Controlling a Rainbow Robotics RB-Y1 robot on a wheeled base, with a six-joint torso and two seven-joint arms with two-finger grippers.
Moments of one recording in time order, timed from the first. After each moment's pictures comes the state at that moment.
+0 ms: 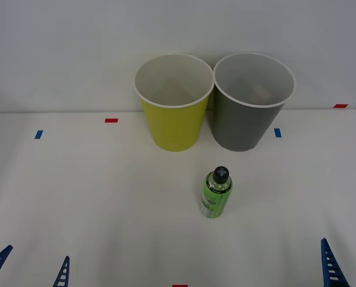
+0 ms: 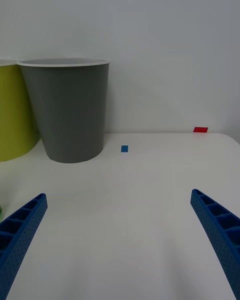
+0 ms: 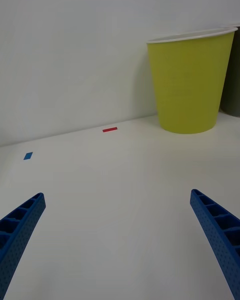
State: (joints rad) right arm 1.03 -0.29 0.03 -2.07 0.06 -0.63 1.23; left arm 1.04 0.44 -0.17 -2.02 0.09 -0.69 -1.55
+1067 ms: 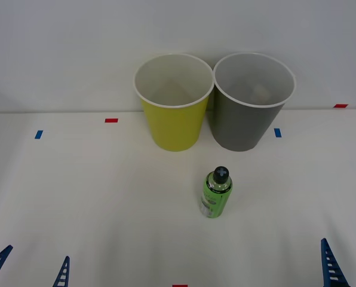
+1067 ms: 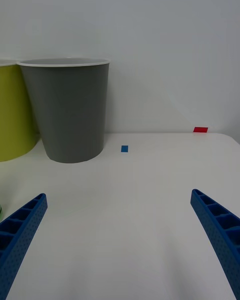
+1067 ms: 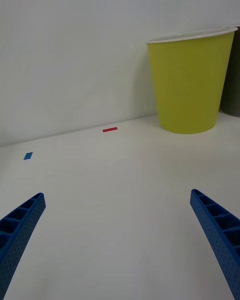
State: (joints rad) right arm 1.03 -0.29 0.03 -2.07 0.06 -0.63 1.23; left arm 1.04 0.44 -0.17 -2.02 0.09 -0.69 -1.55
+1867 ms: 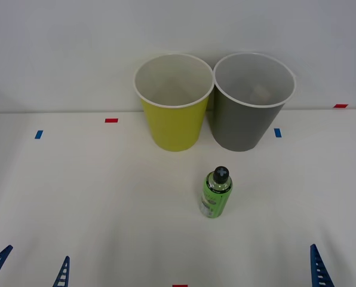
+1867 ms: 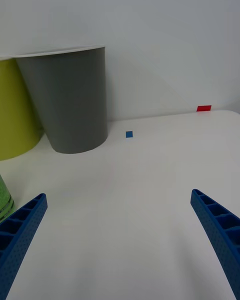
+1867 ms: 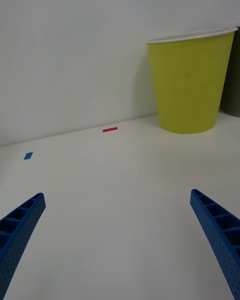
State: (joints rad) right arm 1.02 -0.29 0.10 -2.01 -0.01 -0.65 1.25; left arm 1.04 0.44 -0.17 -2.02 0.09 -0.69 -1.55
